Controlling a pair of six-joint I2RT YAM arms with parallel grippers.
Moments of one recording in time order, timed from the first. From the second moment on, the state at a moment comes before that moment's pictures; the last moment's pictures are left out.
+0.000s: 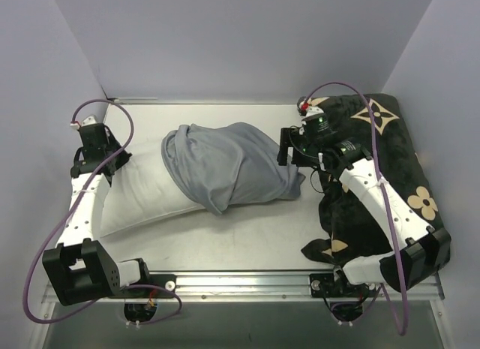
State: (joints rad) left arm 0.19 1.25 1.05 -0.46 -0.05 -0.51; right arm 0.44 1.33 1.31 -0.77 0.09 0.37
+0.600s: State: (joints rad) left arm 0.12 1.27 1.06 -0.45 -0.10 -0.48; right arm 0.77 1.78 1.67 -0.75 0.22 0.39
